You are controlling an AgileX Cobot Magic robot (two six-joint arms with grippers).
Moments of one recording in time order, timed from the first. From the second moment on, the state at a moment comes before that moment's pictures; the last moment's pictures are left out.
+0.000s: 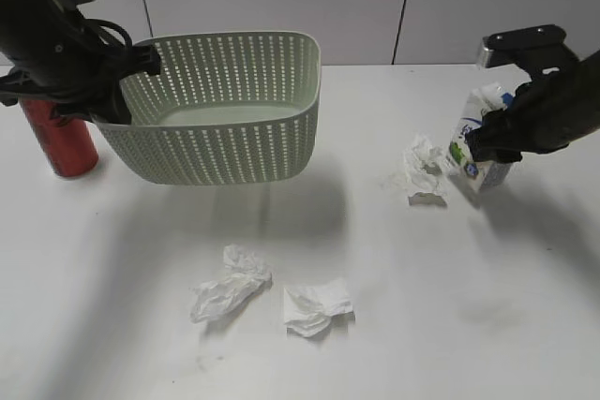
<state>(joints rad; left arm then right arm) -0.31 1.73 -1.24 -0.15 0.78 -0.23 0.18 1.79 -0.97 0.28 0.26 -0.34</state>
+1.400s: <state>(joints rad) -0.31 1.73 -1.24 -0.13 0.83 -0.23 0.74 2.10 -1.78 0.13 0.85 -0.34</state>
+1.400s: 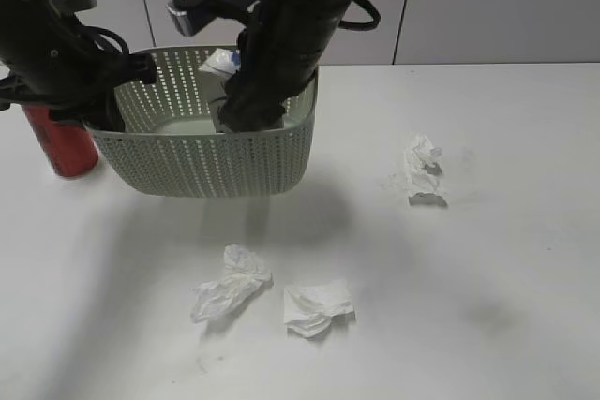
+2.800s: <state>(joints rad) -0.31 1.77 -1.24 -0.15 0.76 -0.22 0.27 1.51 -1.36 0.06 0.97 -0.12</state>
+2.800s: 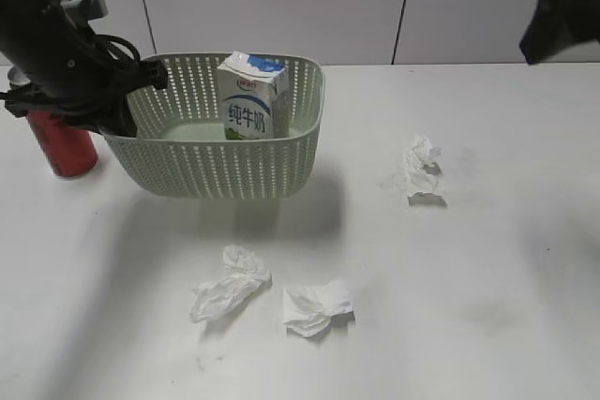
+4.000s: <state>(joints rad) -0.31 1.93 -1.25 -0.18 0.61 -0.23 0.27 0.91 -0.61 0.14 0.67 -0.07</state>
